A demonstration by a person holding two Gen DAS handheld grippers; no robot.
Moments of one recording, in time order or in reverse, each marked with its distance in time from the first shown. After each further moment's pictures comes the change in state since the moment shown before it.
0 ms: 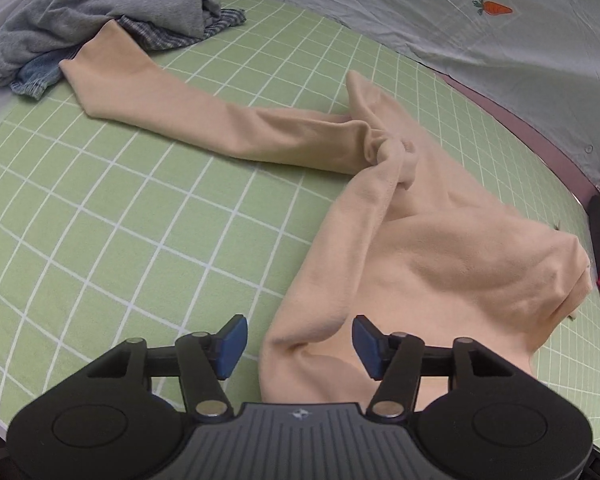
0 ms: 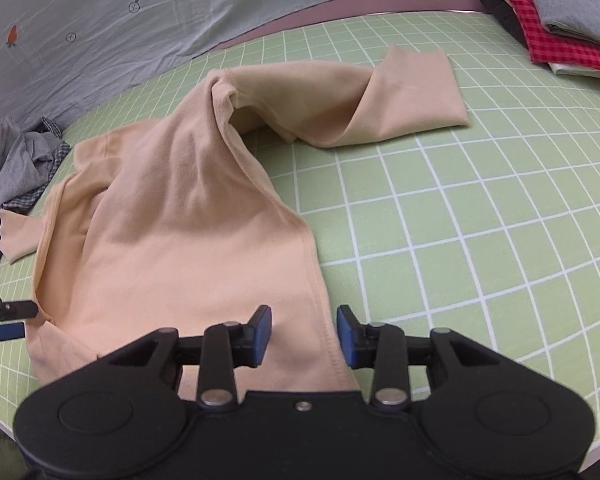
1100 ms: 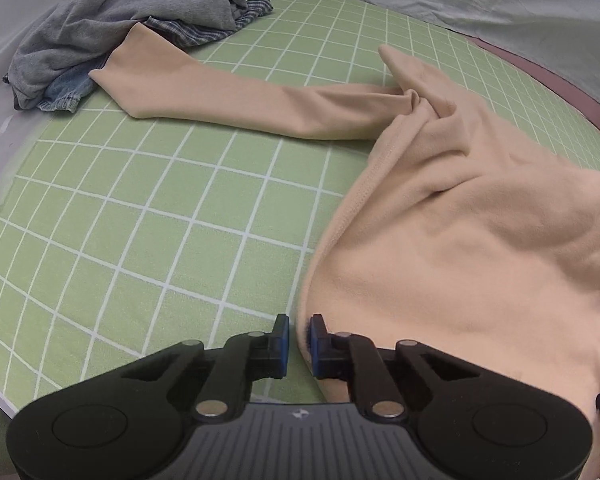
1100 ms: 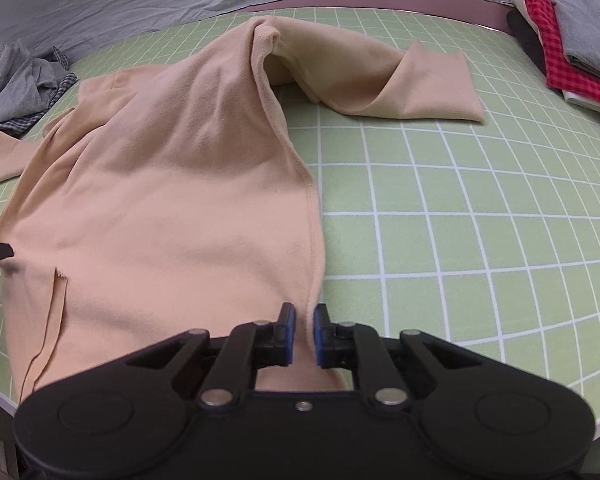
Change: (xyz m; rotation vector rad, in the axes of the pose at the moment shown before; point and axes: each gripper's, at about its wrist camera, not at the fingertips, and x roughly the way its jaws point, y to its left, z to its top) left arm 0.004 0.037 -0.008 0.110 0.034 0.159; right arm -0.004 0.027 -0.029 -0.149 0.029 -0.091
